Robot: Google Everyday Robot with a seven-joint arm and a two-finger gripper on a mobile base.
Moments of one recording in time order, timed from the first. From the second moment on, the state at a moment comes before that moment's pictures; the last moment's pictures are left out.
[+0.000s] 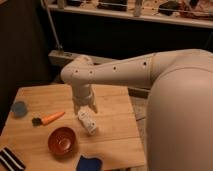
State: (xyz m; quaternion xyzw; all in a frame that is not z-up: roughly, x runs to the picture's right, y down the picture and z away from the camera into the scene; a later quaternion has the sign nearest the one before) arm -0.102 0.101 0.704 -0.26 0.23 0.64 0.68
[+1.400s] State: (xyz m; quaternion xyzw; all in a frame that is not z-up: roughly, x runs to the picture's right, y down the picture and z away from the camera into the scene) arm -0.083 0.251 0.614 -0.28 0.10 0.47 0.83
